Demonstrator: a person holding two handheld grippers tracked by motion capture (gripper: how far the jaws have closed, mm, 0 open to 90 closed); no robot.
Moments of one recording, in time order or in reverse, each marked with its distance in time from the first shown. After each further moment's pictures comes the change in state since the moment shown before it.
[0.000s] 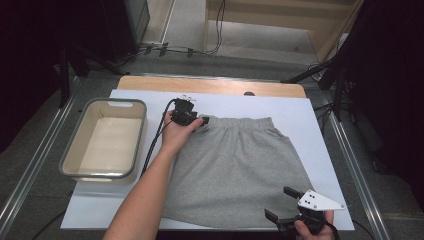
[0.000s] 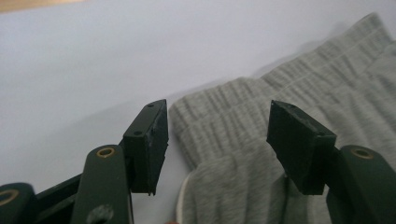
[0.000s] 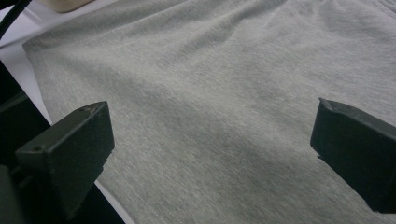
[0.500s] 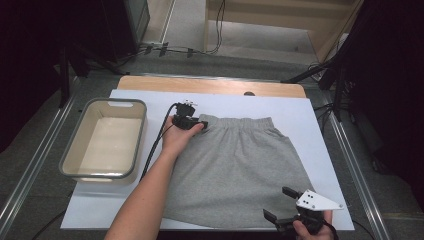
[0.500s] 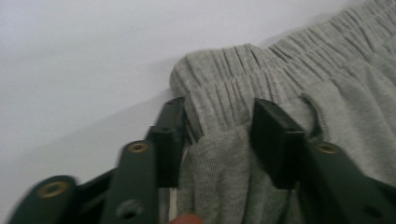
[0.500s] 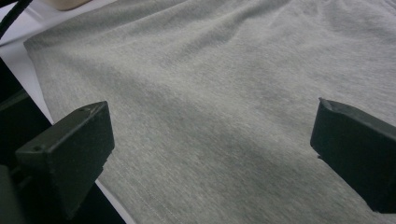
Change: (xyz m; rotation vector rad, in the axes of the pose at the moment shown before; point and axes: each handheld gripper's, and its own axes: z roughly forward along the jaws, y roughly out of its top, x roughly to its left) left arm -0.004 -0.009 0.006 0.053 -0.026 -0.023; right arm 0.002 0.001 0.003 0.009 0.004 -0.007
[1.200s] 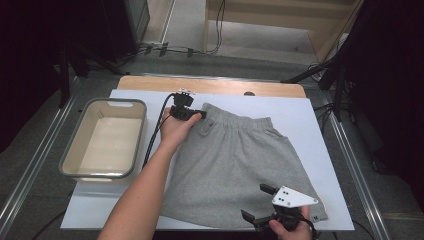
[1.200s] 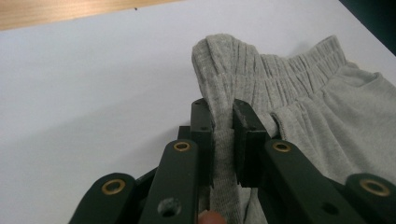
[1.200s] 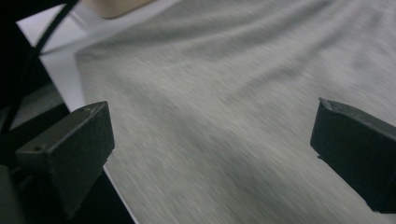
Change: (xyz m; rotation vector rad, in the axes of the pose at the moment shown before) left arm -0.006 0.030 -0.033 -0.065 -0.049 -0.008; right arm 0.044 0.031 0.037 -0.006 0.105 -0.079
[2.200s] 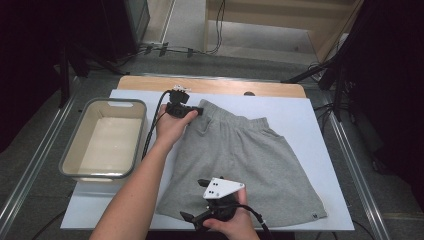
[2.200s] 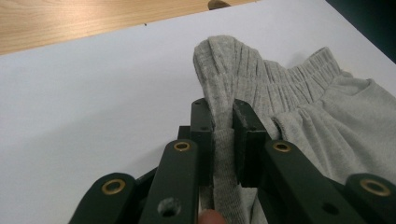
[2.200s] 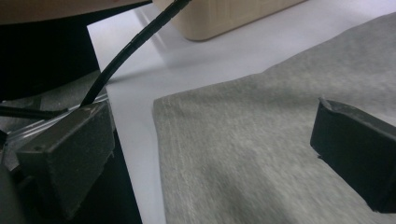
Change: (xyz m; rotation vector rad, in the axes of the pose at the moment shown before) left arm 0.007 0.003 -0.009 -0.023 -0.004 0.022; right arm 0.071 0.057 0.109 0.058 0.205 -0.124
